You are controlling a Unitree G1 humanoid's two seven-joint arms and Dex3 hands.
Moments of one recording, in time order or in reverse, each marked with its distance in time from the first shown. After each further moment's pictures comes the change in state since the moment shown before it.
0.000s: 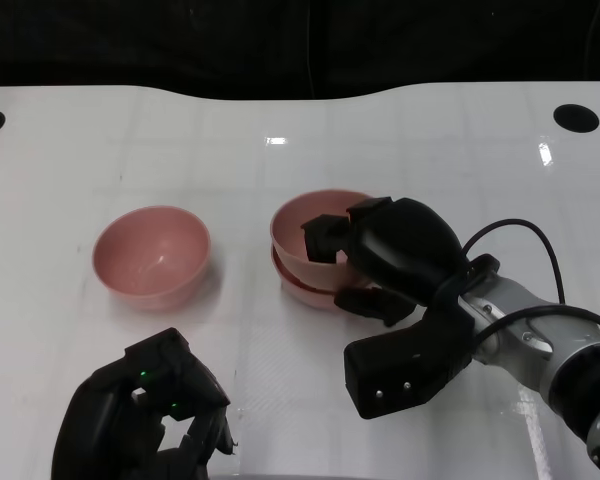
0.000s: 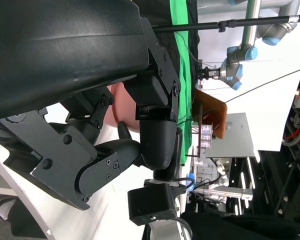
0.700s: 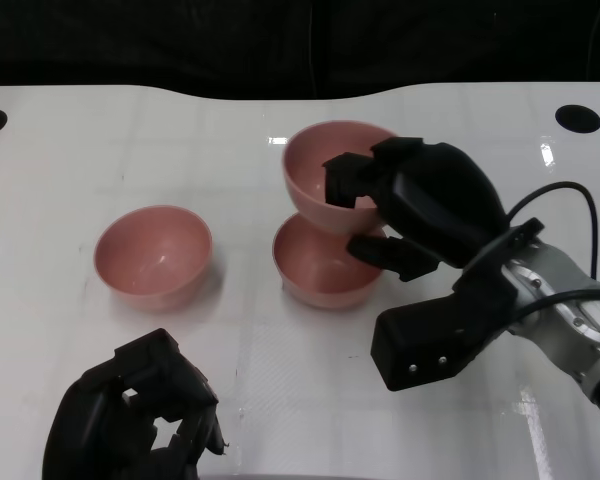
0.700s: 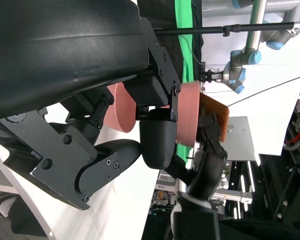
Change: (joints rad) left arm -0.010 0.011 0.021 0.025 -0.036 0.014 -0.026; right arm 0.084 -0.115 -0.114 -0.383 0.049 0.044 0.074
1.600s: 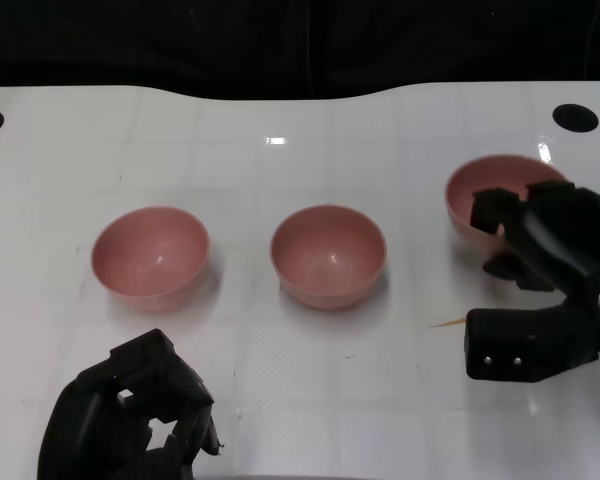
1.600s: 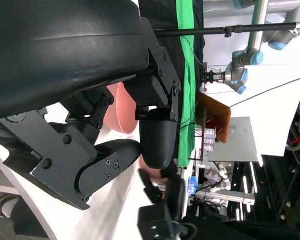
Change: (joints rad) left arm 0.002 0.004 0.012 -0.003 0.003 0.008 0.001; right arm 0.054 -0.157 -0.018 0.201 -0.051 0.142 -0.148
